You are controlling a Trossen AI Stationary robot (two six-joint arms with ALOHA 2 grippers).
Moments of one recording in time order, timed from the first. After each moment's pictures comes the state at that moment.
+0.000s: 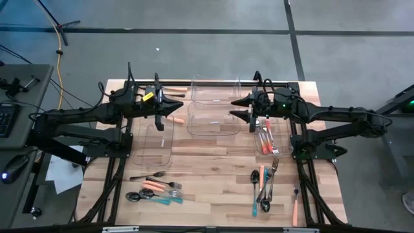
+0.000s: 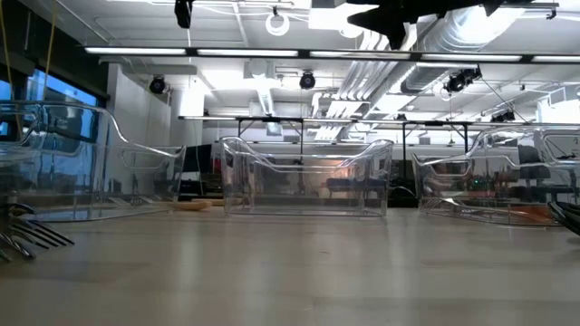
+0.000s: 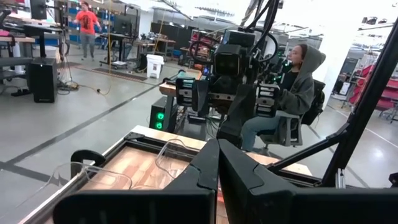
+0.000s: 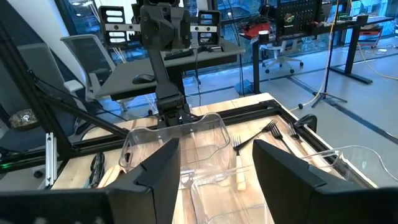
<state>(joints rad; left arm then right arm) 0.18 0.87 0.74 0.18 0.01 -0.18 -0.20 1.04 0.80 0.14 -0.09 0.13</state>
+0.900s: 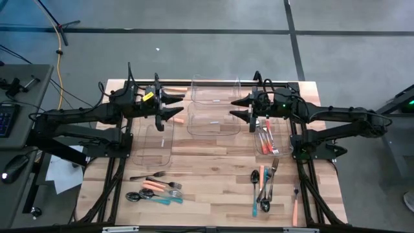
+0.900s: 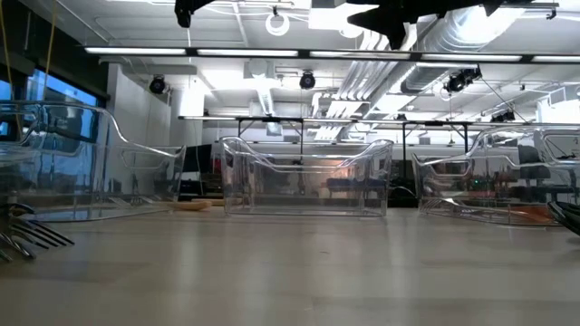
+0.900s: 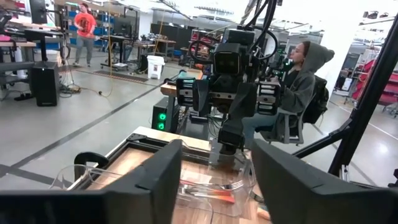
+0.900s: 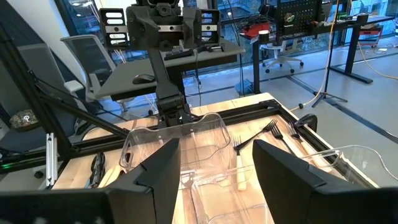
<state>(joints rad) 0.18 0.87 0.74 0.18 0.01 -0.15 -0.20 1.04 0.80 0.14 -0.09 0.13</state>
